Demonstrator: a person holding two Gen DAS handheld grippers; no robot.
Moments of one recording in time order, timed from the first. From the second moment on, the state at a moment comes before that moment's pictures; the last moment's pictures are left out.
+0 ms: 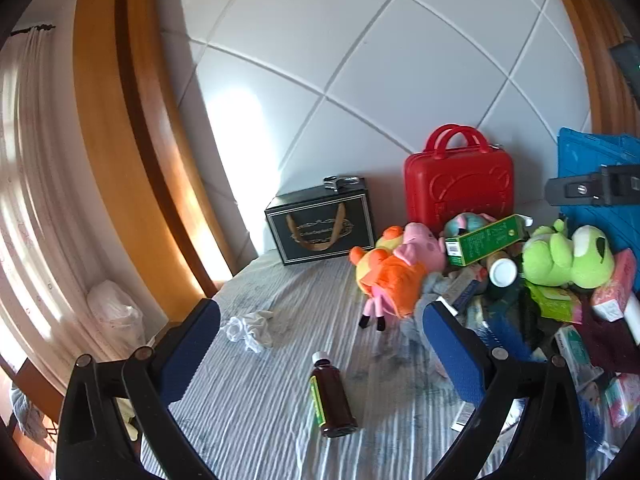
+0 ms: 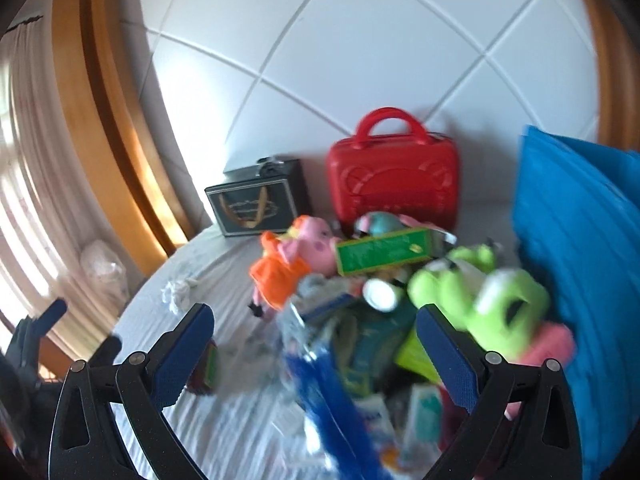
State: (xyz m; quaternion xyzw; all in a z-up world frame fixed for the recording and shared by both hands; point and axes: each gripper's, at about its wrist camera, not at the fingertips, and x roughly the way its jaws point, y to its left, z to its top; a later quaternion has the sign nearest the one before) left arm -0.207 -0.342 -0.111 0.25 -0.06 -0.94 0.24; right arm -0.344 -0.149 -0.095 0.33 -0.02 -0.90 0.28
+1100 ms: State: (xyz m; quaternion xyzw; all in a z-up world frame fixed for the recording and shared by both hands) left arm -0.320 -0.446 -0.337 0.47 0.02 -0.86 0.21; right arm -0.619 -0.349 -0.342 0.63 -0.09 -0.74 0.23
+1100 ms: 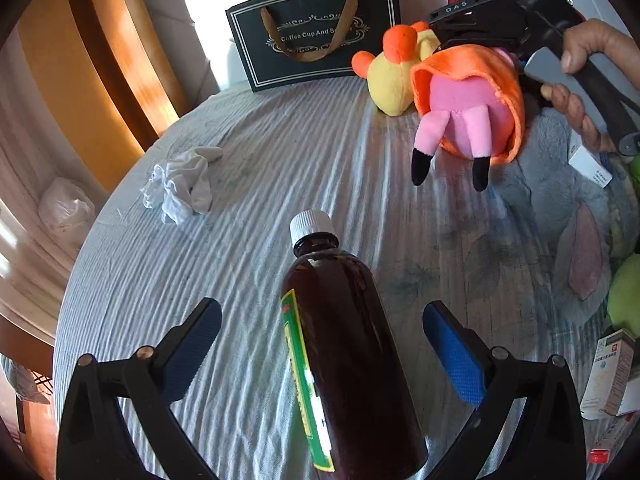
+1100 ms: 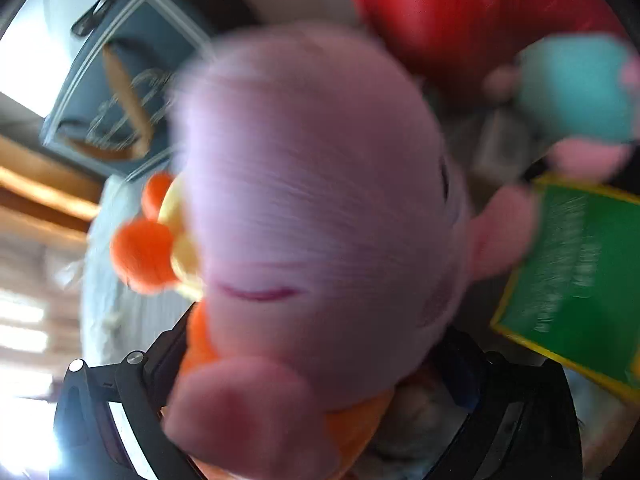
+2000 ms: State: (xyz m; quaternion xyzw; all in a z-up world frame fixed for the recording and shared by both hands) left arm -0.300 -0.285 -0.102 0.25 -0.09 -0.96 -0.01; right arm -0.351 -0.069 -0.003 0.20 -0.07 -0.94 0.26
